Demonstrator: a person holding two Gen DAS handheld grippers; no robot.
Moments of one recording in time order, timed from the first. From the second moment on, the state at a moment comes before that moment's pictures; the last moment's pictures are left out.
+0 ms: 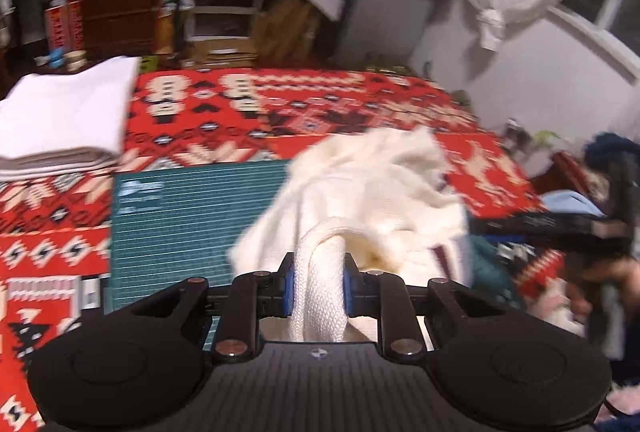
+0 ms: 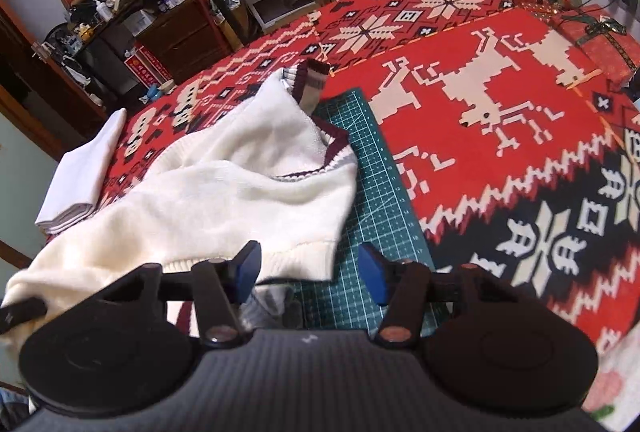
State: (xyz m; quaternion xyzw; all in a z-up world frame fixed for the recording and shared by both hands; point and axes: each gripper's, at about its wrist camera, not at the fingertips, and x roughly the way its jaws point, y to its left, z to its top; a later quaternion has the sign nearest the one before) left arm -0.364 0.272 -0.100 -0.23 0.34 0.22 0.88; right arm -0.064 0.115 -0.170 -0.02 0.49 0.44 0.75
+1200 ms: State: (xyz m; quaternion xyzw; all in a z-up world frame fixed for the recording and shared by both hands) left arm -0.314 0.295 -0.092 -0.26 0.34 0.14 0.89; right arm -0.002 0.039 -0.171 0.03 0.46 0.31 0.83
